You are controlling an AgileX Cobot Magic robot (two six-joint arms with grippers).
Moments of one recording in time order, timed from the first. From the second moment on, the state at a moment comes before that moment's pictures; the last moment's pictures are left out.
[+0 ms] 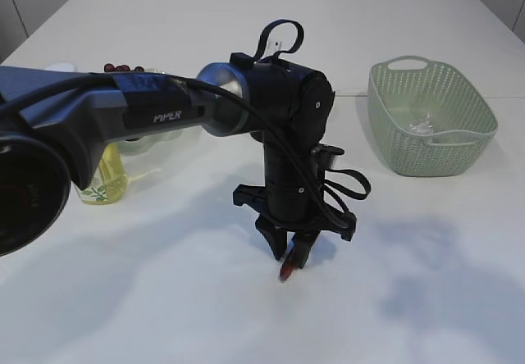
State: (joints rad) left arm -0.79 2.46 -2.01 -0.10 1.22 -0.34; right arm 0.39 0.94 -0.98 0.02 1.25 0.24
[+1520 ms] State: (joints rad) left arm -0.77 2.20 -1.89 -0.03 1.22 -0.28; right arm 0.39 0.94 -0.99 0.23 1.15 0.24
